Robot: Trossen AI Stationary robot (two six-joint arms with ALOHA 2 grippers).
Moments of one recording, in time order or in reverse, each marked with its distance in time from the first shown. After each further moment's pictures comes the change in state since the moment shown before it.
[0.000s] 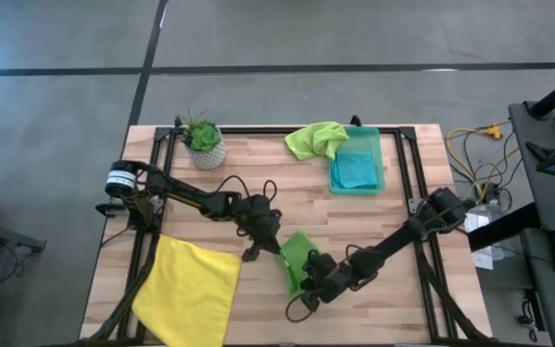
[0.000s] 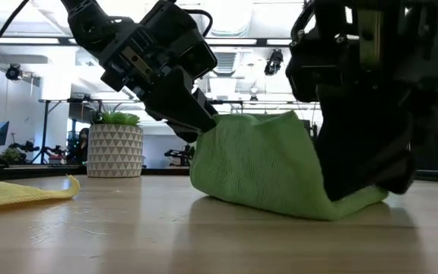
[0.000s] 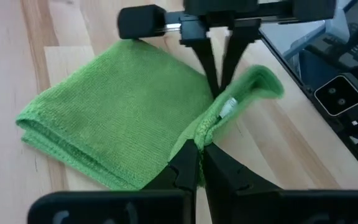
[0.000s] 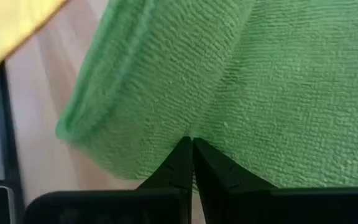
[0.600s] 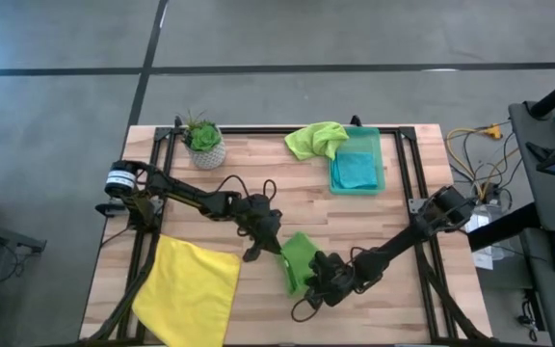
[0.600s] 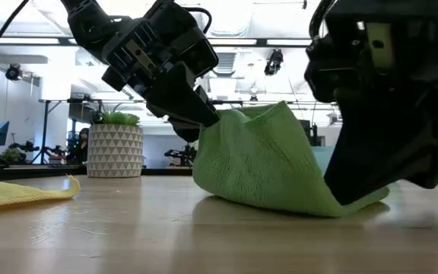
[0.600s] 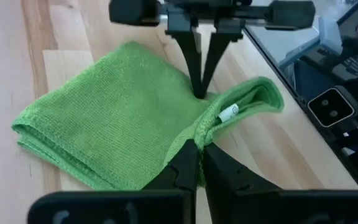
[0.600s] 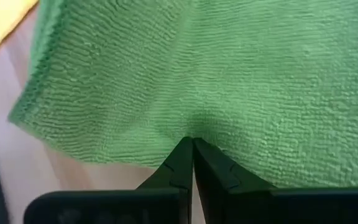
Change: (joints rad) left arm -0.001 -0.001 0.001 0.026 0.010 -0.050; right arm 0.017 -0.035 -0.011 -0.123 0.051 0.121
